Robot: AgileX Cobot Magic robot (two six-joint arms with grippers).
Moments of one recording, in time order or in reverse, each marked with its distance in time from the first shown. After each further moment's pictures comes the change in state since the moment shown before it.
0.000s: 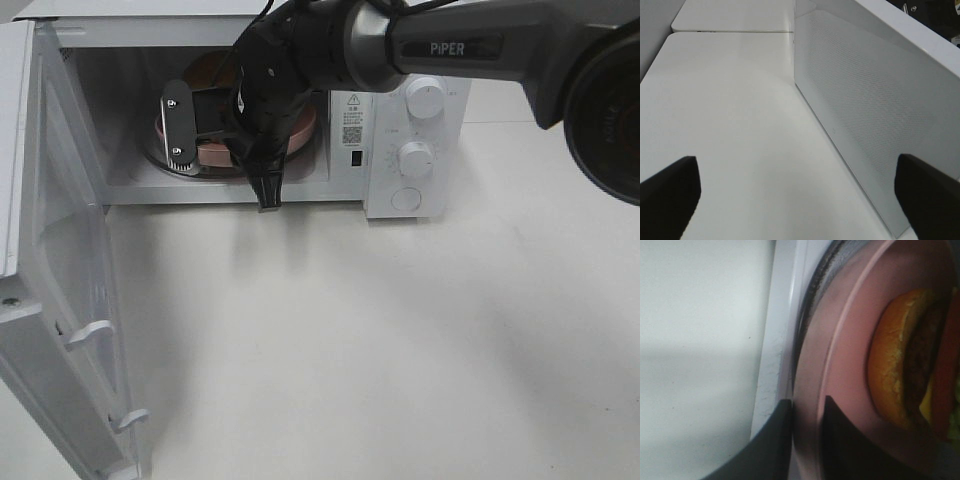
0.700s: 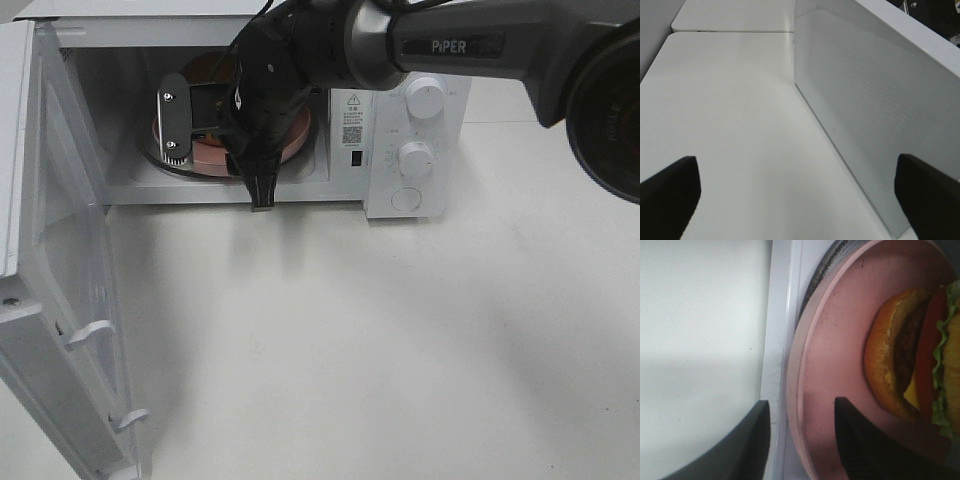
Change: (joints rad) left arm 0.000 0.000 0.000 0.000 0.000 0.000; right arm 0.000 -0.006 0.006 0.042 -0.012 0.006
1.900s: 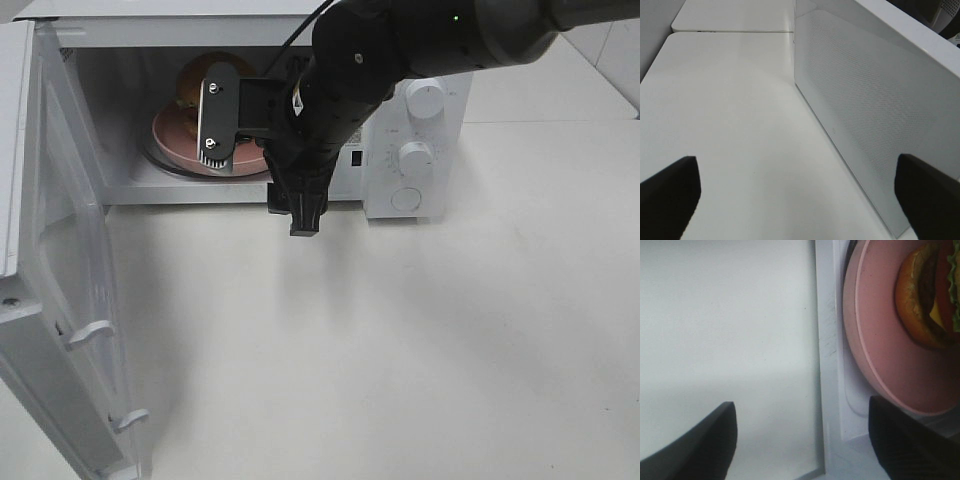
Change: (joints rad) left arm 0.000 0.000 0.000 0.000 0.000 0.000; right arm 0.000 -0.355 0.492 0.025 -0.118 0.153
